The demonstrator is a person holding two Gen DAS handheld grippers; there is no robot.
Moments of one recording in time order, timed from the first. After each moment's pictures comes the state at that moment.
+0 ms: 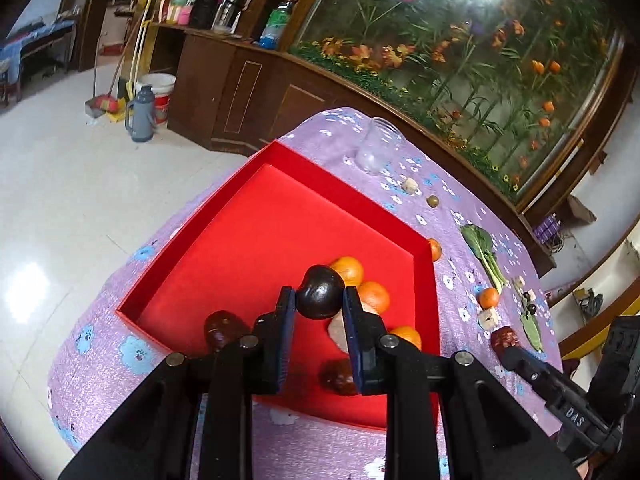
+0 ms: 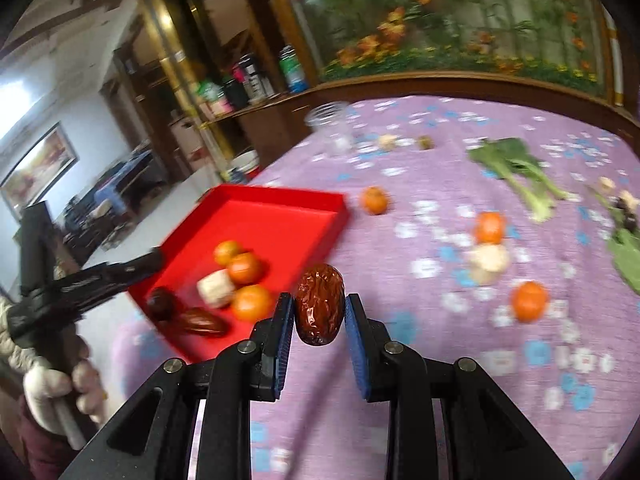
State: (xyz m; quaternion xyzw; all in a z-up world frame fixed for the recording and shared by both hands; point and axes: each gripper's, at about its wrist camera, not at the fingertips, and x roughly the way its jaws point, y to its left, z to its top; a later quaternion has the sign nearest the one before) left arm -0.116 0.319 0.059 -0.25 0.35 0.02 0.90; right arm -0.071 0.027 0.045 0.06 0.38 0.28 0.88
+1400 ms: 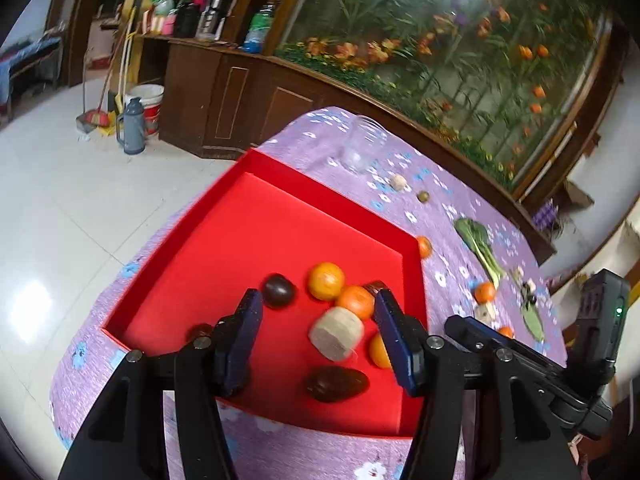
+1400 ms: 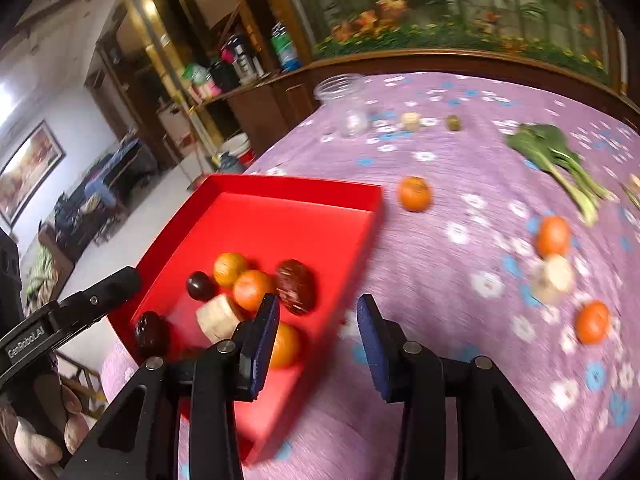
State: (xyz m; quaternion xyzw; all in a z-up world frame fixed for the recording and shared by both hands) left arm -0.108 0.290 0.074 -0.20 0.36 0.01 0.91; right arm -0.032 0.070 0.025 0.07 0.41 0.24 0.87
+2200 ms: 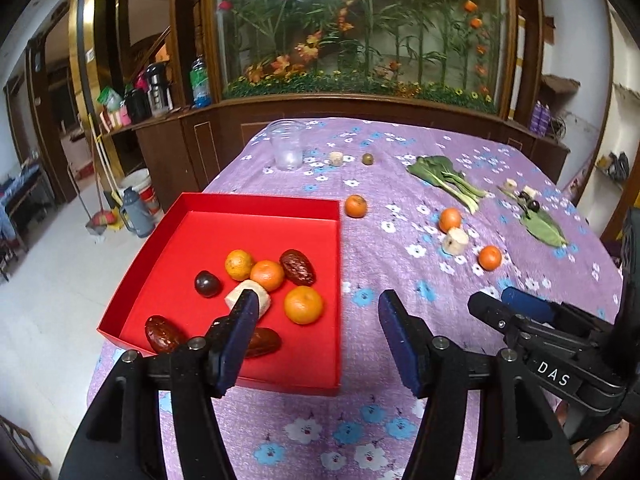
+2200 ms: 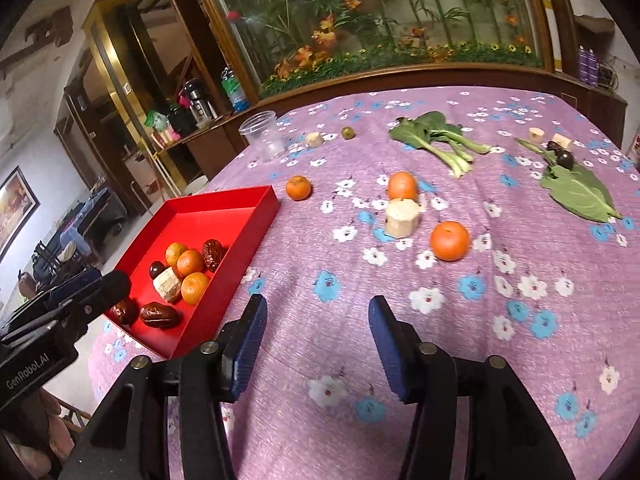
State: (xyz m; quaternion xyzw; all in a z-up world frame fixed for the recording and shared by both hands) left arm -0.142 0.150 0.100 0.01 0.35 0.01 0.94; right arm -0.103 -0.037 0.025 0.11 0.37 0.17 0.91
